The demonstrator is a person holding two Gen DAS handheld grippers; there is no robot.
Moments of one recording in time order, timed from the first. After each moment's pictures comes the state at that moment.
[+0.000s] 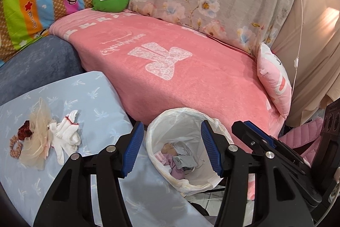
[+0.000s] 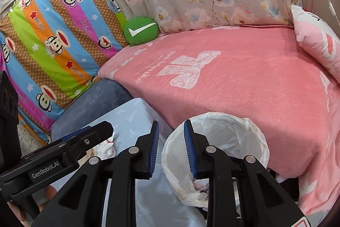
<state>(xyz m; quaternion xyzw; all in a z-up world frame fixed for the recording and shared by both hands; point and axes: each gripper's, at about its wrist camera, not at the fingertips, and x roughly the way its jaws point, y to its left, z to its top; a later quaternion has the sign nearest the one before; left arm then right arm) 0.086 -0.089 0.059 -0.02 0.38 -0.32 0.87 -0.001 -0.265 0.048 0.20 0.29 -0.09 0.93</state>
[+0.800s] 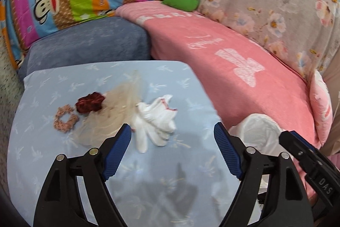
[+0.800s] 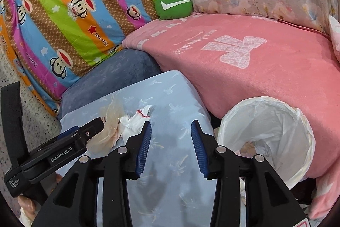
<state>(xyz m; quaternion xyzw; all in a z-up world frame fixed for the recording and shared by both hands) 0.121 0.056 0.010 -0.06 0.39 -0.14 0.91 0.055 -0.140 0.021 0.14 0.36 -0.01 0.92</state>
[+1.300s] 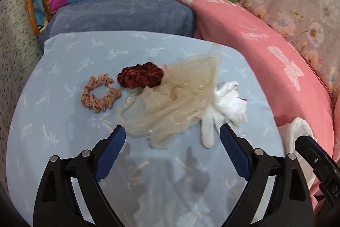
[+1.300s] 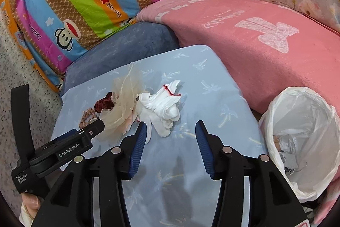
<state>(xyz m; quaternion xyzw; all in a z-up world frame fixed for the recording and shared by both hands) 0.155 0.136 -0.055 -0.10 0.45 -0.05 0.89 0.115 -0.065 -0.037 0.12 0.42 0.03 0.90</state>
